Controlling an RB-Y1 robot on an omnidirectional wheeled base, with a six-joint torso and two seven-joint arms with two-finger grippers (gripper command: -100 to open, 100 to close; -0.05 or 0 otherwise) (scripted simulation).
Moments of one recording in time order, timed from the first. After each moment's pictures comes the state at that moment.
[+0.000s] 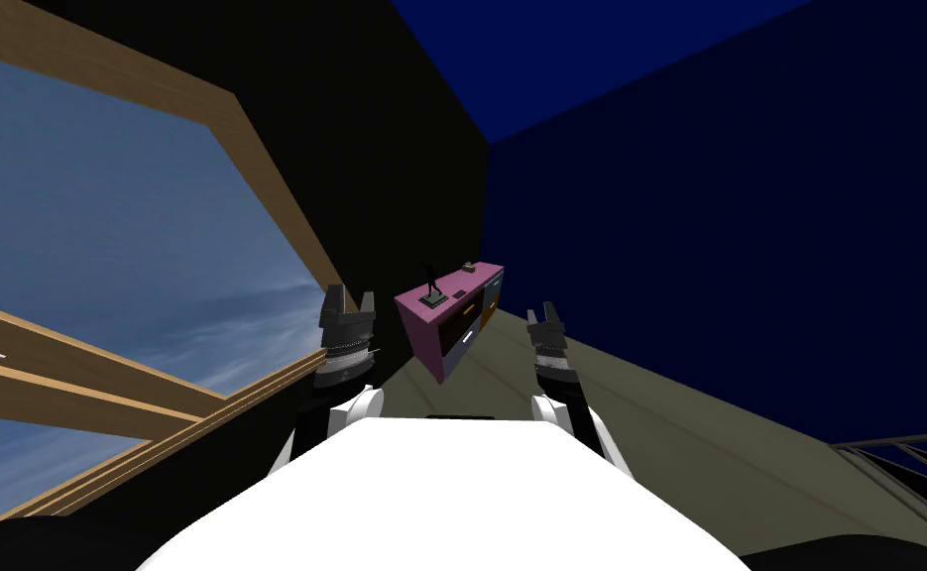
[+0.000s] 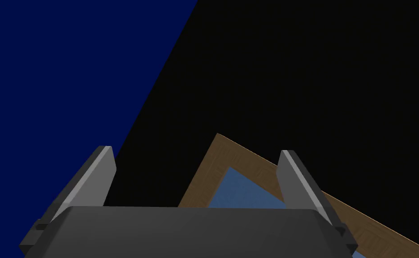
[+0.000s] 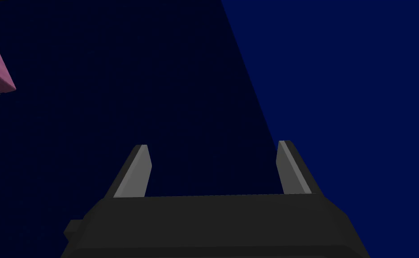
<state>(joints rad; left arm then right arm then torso) 0.52 -0.02 -0.03 -2.39 0.03 -0.56 -0.17 0.51 -0.01 0.03 -2.24 0.07 -0.41 -0.17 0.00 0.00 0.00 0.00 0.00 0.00</state>
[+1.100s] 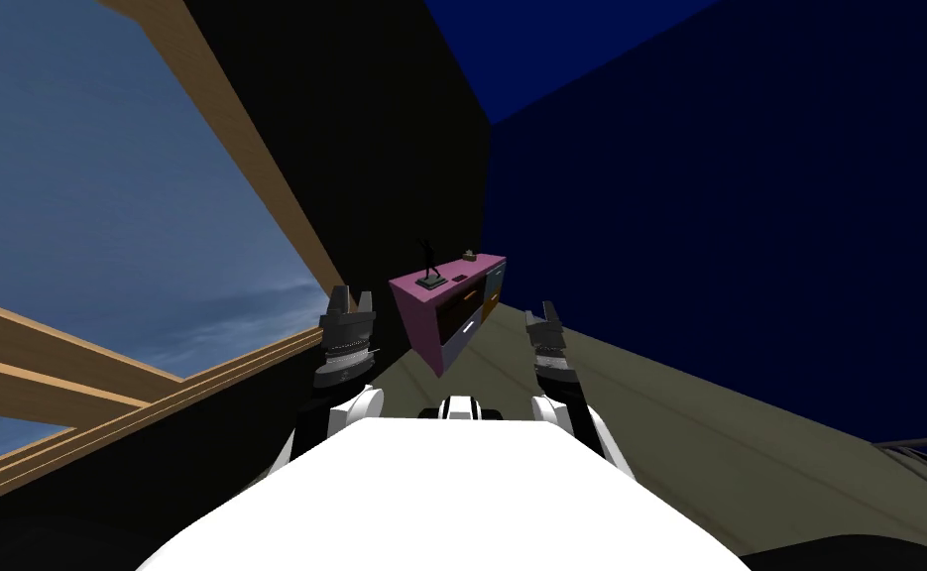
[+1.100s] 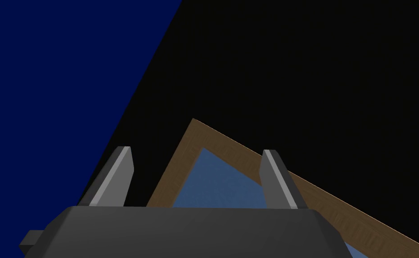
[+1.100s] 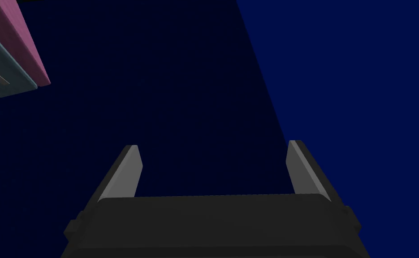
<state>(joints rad) 0.52 -0.02 -0.03 -2.39 0.03 -0.56 -0.17 0.51 -0.03 0.04 -2.24 0.08 -0.41 -0.16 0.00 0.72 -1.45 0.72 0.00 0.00</state>
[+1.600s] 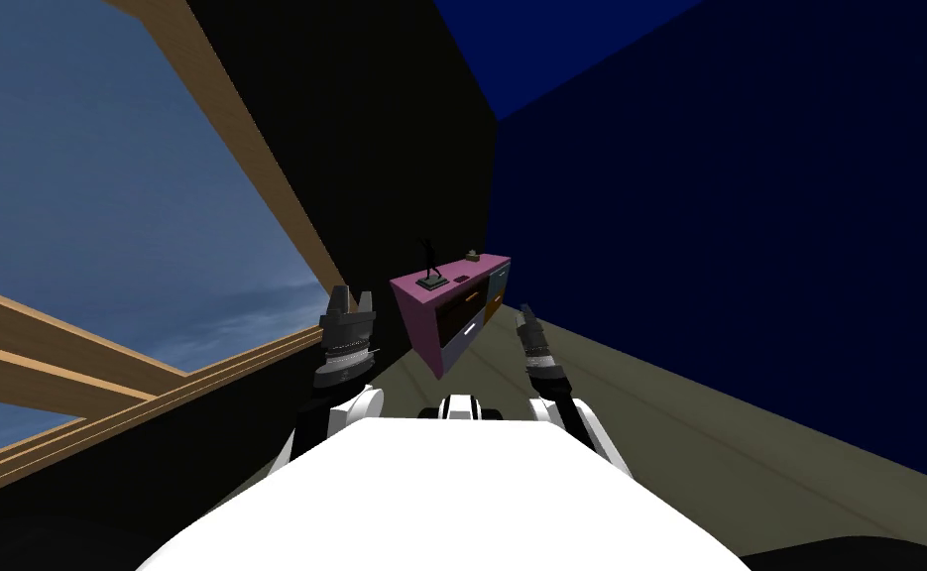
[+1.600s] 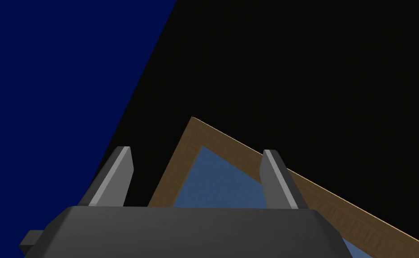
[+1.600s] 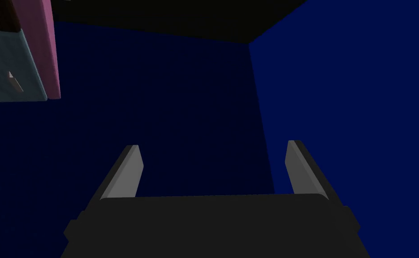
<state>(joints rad) 0.52 -0.02 -0.03 -2.39 0.03 -0.56 -0.17 0.49 -0.12 0.10 -2.21 0.20 -0.36 -0.05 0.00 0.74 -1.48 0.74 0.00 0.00</state>
